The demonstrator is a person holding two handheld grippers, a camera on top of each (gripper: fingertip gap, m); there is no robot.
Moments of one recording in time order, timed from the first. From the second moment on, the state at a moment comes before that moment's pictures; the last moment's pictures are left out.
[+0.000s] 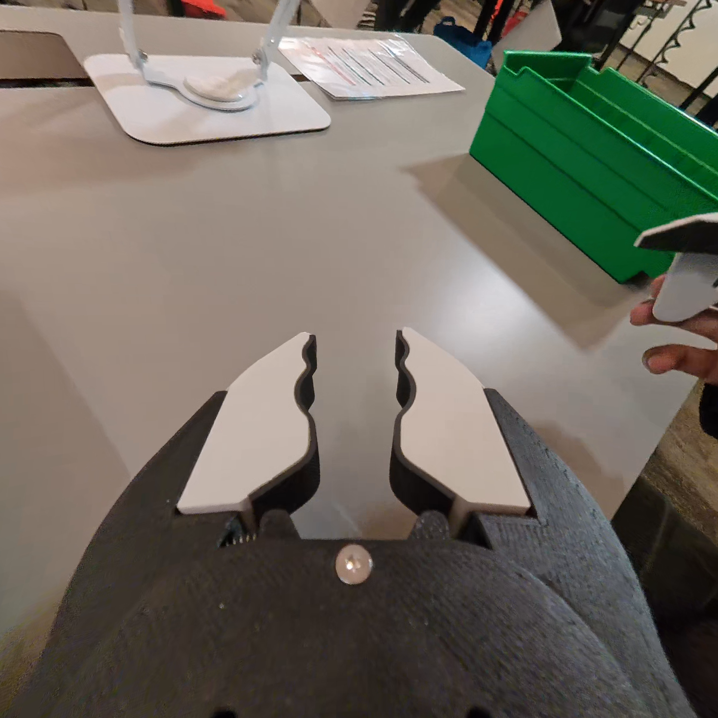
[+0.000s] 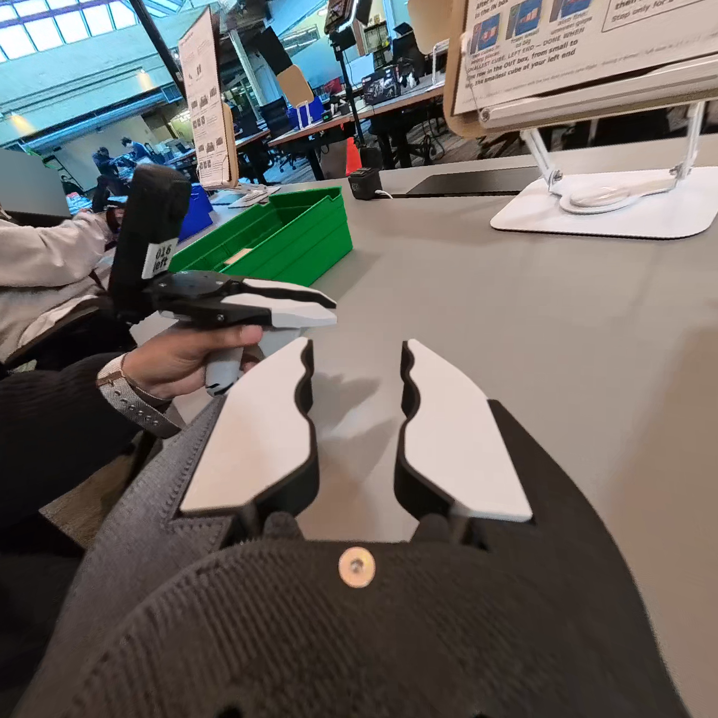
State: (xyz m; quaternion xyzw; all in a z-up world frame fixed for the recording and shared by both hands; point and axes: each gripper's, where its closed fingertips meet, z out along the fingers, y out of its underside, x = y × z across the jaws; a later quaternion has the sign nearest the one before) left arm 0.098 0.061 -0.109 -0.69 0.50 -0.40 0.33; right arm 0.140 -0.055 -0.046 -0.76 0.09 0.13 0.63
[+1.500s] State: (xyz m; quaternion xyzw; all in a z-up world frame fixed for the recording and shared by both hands) left arm -0.085 0.191 -0.113 -0.81 0.32 -0.19 0.45; right arm 0.140 -0.049 -0.090 -0.79 0.09 0.19 0.57
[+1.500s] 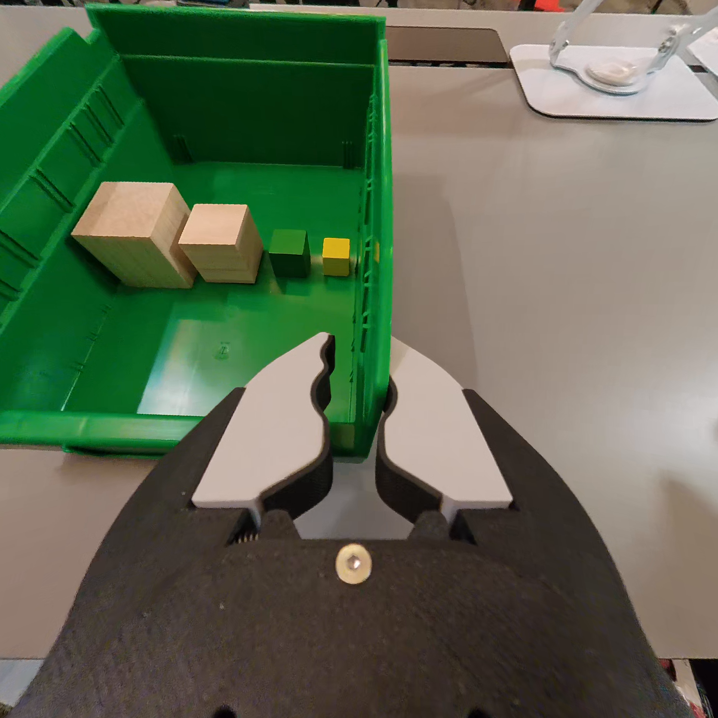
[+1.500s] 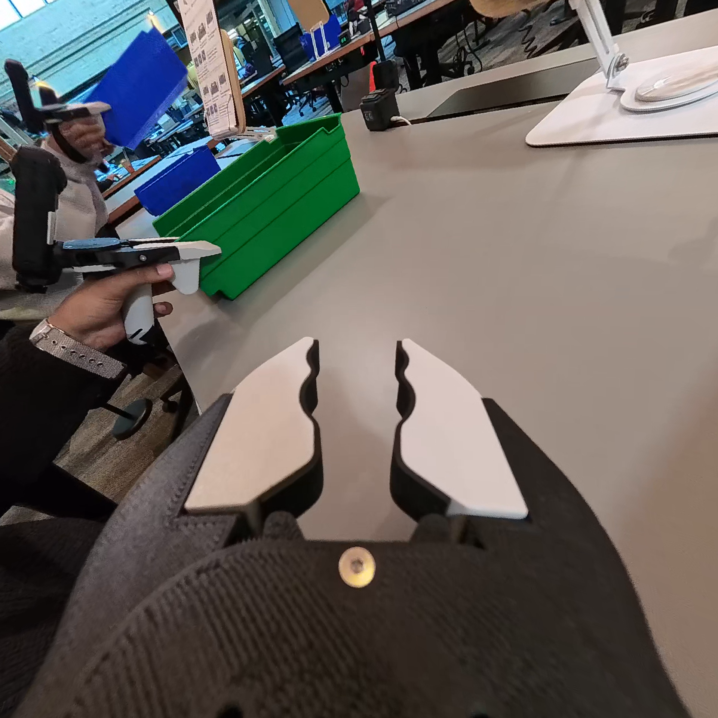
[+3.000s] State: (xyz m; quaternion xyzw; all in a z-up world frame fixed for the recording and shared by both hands) left arm -0.069 0.177 -0.116 -0.80 0.34 -0.23 0.43; right arm 0.137 -0.047 -0.096 -0.80 0.08 0.19 0.56
